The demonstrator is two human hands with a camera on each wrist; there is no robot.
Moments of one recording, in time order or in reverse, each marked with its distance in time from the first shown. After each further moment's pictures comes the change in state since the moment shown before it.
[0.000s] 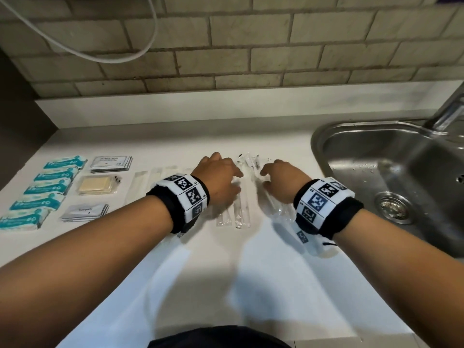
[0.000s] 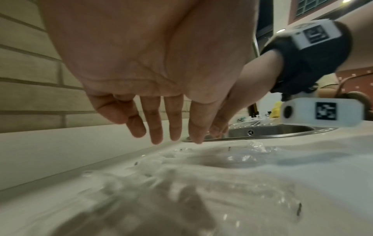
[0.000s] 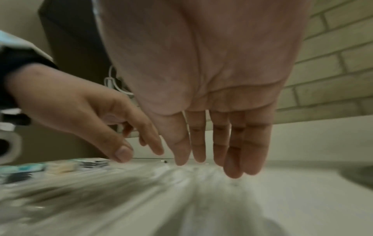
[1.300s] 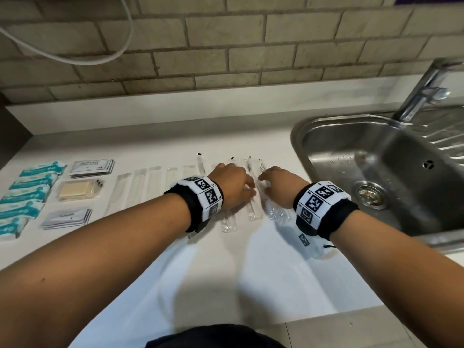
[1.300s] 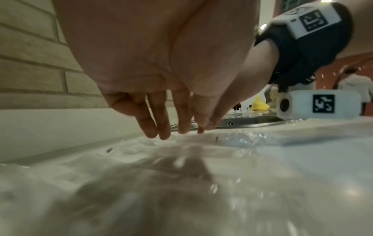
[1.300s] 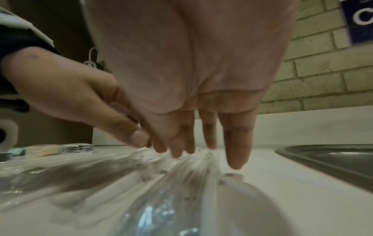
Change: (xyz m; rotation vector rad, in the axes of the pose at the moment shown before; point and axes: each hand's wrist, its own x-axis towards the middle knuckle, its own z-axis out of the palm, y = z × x) left_hand 0.023 0.048 0.021 -0.032 -0.071 0.161; right_hand -0.022 0.031 0.017 -0.015 -0.028 0.076
